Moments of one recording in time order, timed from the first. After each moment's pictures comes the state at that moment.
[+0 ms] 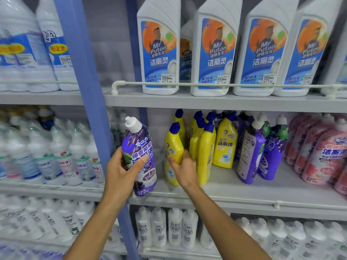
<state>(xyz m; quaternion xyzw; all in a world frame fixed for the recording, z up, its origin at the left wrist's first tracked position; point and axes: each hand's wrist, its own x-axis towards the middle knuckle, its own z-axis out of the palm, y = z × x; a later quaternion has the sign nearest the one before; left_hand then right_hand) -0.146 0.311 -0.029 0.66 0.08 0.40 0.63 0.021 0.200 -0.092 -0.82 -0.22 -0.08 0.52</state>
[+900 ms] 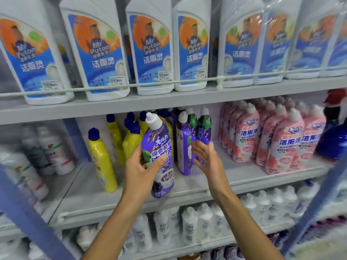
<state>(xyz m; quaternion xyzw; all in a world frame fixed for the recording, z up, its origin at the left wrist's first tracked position) -0.034 0.107 -0.020 0.66 -0.01 0.28 0.69 0.047 -0.071 -0.046 -0.62 -0.11 0.00 0.78</state>
